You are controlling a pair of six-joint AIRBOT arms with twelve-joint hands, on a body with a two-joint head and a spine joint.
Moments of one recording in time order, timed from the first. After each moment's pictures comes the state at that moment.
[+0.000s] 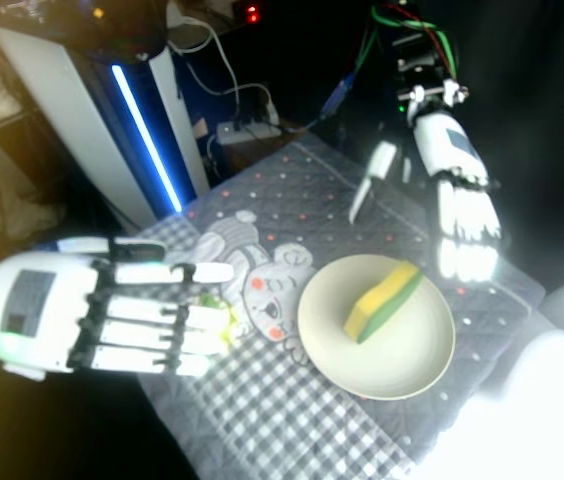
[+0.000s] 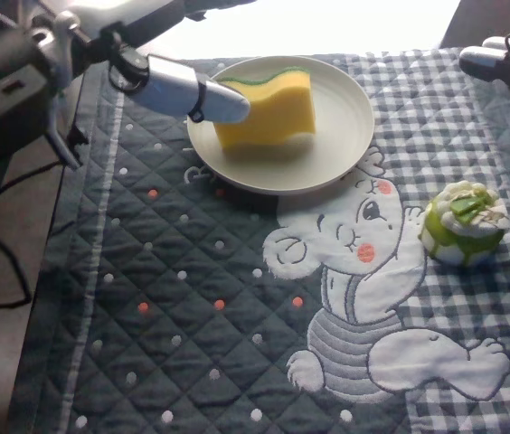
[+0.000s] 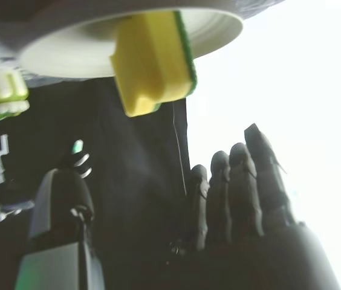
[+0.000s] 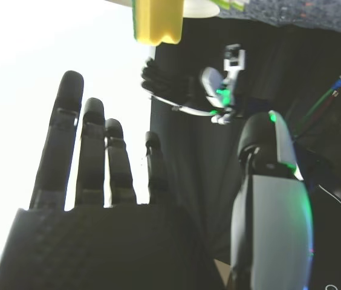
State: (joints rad) left arm 0.50 -1.25 1.54 0.24 -0.48 0.53; right arm -1.02 -0.83 1.19 -0.14 1.04 -0.40
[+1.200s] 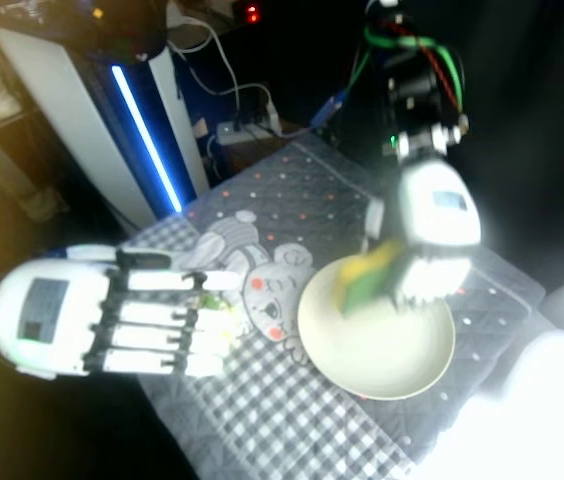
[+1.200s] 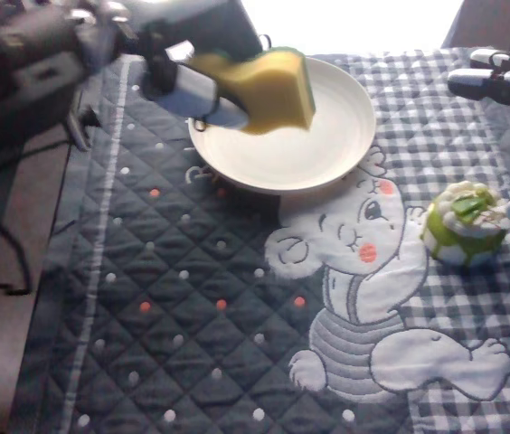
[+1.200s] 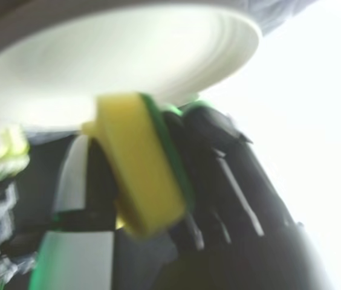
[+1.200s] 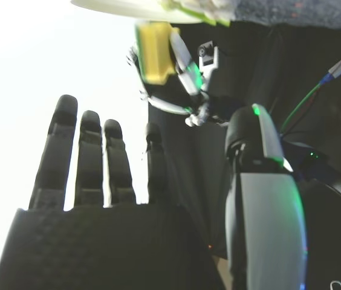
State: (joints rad) left arm 0.42 -1.24 1.47 0.44 -0.42 0.53; right arm -1.02 -0.86 1.20 -0.16 1.03 -0.35
